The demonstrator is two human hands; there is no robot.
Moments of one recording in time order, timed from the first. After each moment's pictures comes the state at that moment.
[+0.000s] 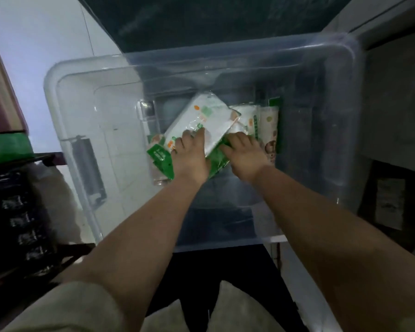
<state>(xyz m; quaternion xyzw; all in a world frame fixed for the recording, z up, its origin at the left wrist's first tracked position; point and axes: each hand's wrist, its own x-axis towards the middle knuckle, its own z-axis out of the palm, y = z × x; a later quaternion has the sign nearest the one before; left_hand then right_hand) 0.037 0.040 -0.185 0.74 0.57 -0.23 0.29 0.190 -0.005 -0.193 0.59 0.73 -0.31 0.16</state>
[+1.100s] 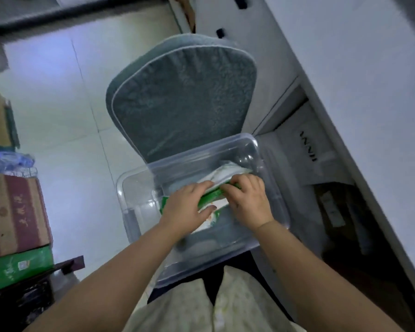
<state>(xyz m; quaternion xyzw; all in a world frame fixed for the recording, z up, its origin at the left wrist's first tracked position) 0.011 0.078 0.053 0.89 0.32 0.01 0.33 0.168 -0.026 0.064 0.76 0.61 -0.02 -0.23</state>
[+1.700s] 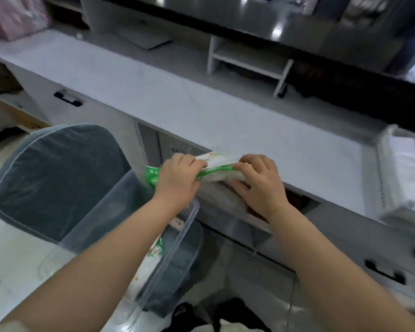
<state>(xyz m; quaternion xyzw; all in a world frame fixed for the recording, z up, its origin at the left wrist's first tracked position) 0.097 -0.089 0.240 0.97 -0.10 0.18 0.16 0.138 -0.304 0.240 0.89 0.34 0.26 -0.19</state>
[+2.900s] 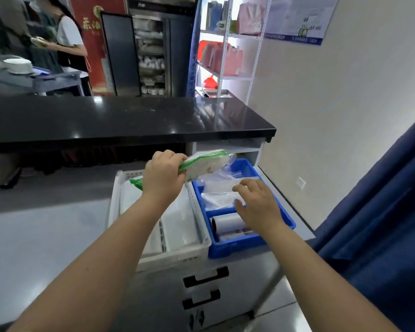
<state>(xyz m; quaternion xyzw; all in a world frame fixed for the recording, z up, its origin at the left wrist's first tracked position) 0.264 -0.787 0.356 0.87 -0.33 0.26 0.26 0.123 -0.986 0.316 0.96 -0.04 0.28 -0.01</state>
